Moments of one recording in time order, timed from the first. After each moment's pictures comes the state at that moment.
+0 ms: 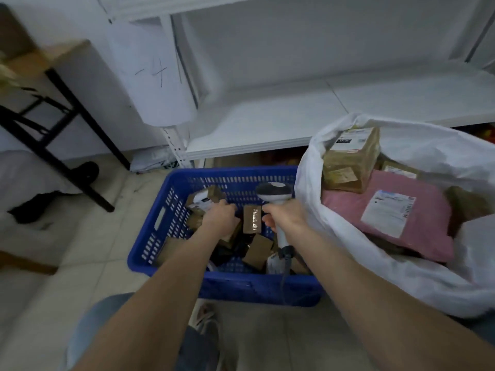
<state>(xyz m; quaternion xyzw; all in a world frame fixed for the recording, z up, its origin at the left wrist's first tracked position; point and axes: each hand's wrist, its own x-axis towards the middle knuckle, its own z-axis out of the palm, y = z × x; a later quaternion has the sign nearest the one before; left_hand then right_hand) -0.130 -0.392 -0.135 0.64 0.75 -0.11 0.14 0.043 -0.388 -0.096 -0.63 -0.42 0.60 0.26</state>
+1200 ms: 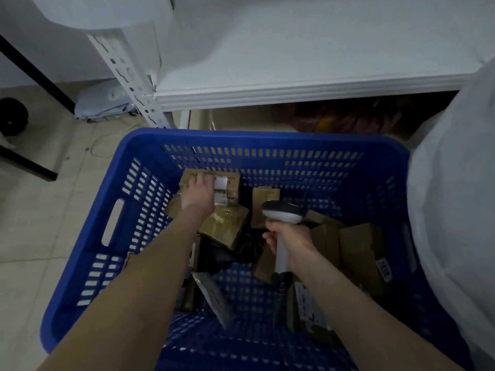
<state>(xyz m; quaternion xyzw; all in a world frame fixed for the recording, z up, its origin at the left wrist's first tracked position) -0.297 -0.222 -0.364 0.58 0.79 -0.13 0.11 -0.079 -0.262 -0.306 -0.67 -0.17 0.70 0.18</state>
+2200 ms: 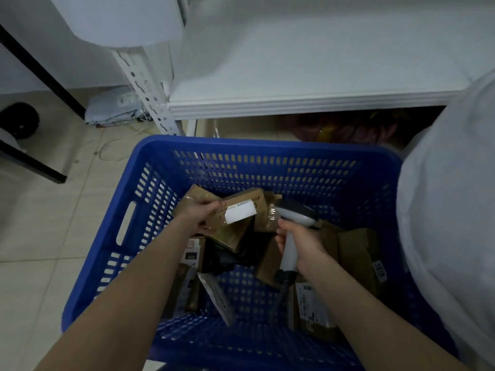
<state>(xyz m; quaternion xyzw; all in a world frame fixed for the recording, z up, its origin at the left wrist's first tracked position) -0.305 -0.259 -0.335 0.16 0.76 0.26 0.58 -0.070 -0.269 -0.301 -0.66 -0.13 0.70 0.26</state>
